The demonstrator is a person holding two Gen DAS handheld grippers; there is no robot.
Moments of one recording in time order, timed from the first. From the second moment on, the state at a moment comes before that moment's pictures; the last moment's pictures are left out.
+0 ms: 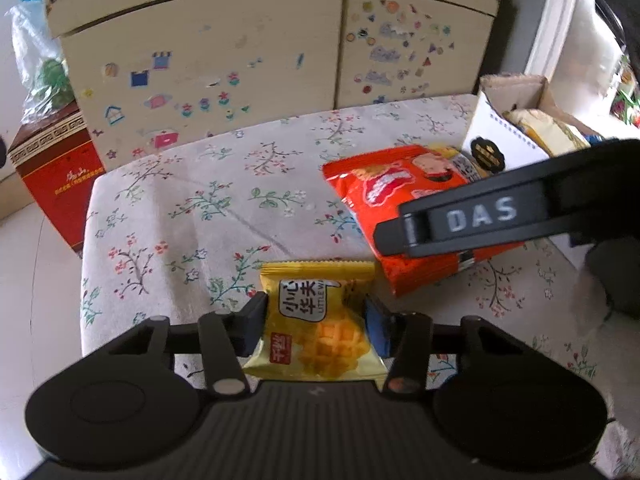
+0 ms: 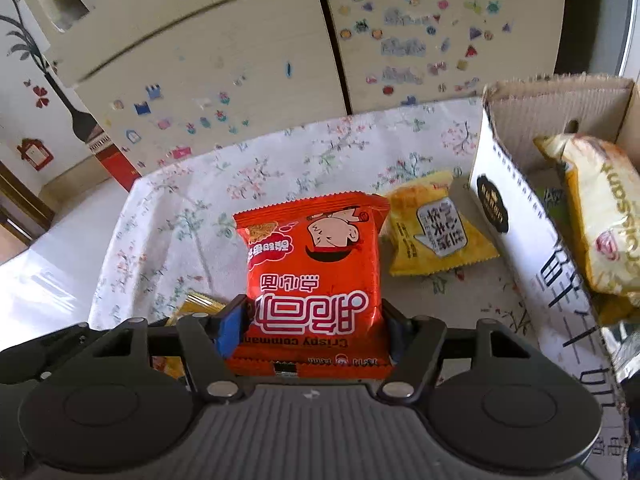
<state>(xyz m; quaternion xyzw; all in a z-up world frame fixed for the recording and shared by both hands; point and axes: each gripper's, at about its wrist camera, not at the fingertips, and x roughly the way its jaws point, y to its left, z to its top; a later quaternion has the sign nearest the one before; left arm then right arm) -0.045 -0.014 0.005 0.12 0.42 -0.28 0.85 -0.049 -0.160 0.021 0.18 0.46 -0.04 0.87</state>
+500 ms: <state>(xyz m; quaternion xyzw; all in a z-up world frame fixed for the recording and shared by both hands) -0.040 -0.002 0.036 0.04 0.42 -0.25 0.87 -0.078 -0.173 0.064 0.18 0.43 -0.04 0.88</state>
